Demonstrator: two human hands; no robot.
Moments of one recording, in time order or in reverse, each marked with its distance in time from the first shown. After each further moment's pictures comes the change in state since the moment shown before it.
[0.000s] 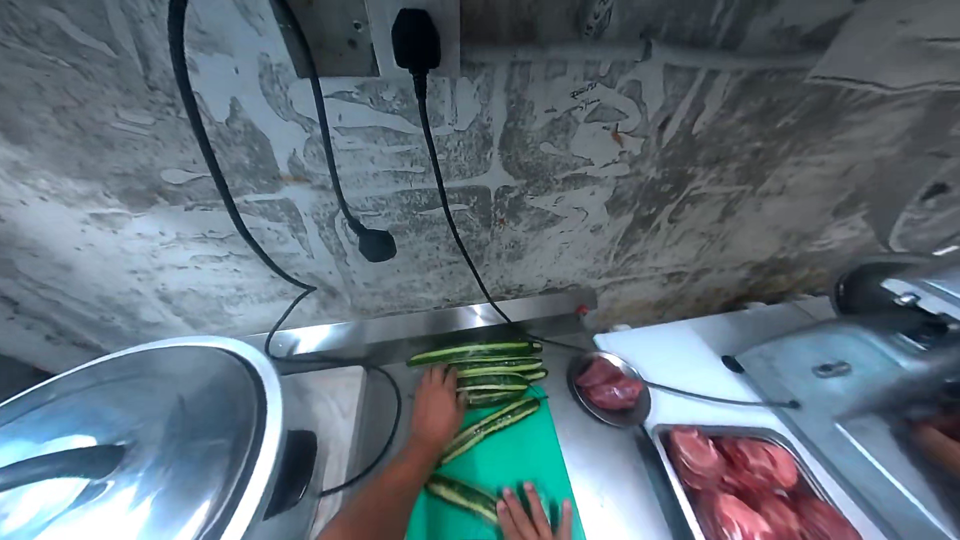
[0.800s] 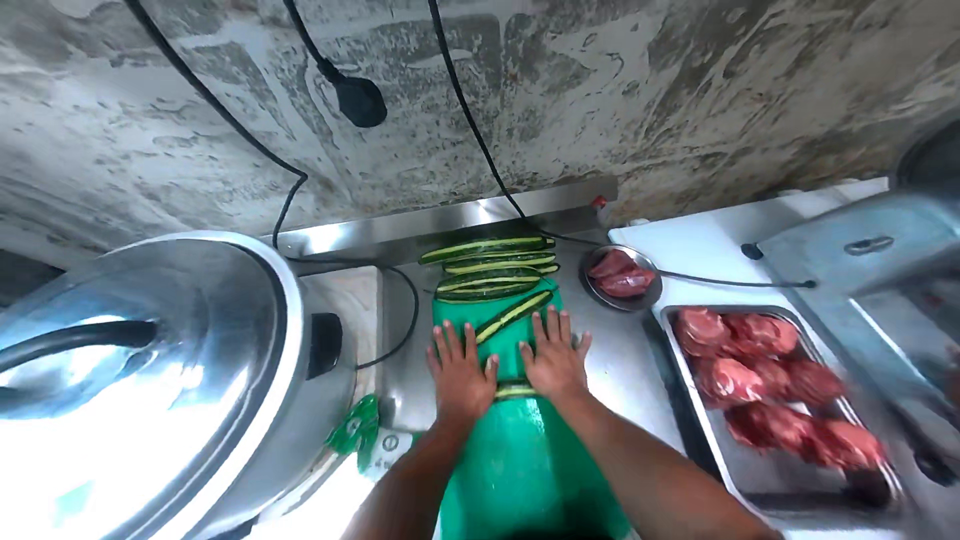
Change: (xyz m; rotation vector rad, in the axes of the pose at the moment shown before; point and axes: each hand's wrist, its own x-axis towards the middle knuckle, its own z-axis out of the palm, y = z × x) left_hand -0.150 0.020 0.052 0.105 -0.021 -0.130; right_hand 0.084 0.023 -0.015 -0.113 -0.261 0.411
